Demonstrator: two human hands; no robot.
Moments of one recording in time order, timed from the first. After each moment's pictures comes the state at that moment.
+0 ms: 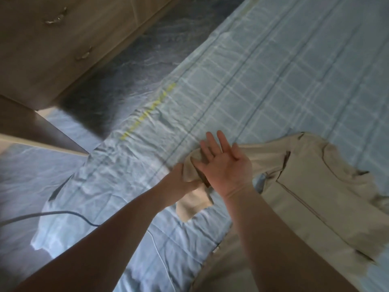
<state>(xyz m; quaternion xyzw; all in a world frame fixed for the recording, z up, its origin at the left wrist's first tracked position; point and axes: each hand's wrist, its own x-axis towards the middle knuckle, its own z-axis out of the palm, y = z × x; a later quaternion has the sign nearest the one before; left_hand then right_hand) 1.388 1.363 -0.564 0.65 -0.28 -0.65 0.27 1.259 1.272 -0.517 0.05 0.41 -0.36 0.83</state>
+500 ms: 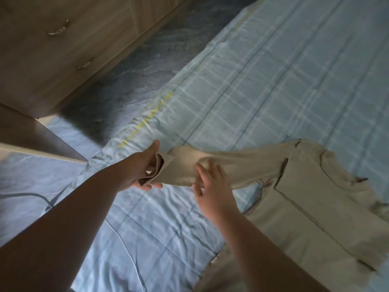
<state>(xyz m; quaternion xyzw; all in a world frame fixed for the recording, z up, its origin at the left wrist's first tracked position) 1.478 1.335 -0.524 0.69 -0.15 -0.69 0.18 1.237 1.316 -0.572 -0.82 0.52 -0.01 0.23</state>
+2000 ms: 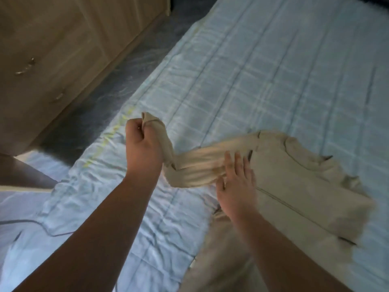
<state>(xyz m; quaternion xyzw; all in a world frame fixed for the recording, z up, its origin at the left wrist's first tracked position) 1.333 1.267 -0.443 0.73 -0.22 -0.30 0.57 1.119 1.285 -0.541 -0.74 0.66 0.00 0.12</state>
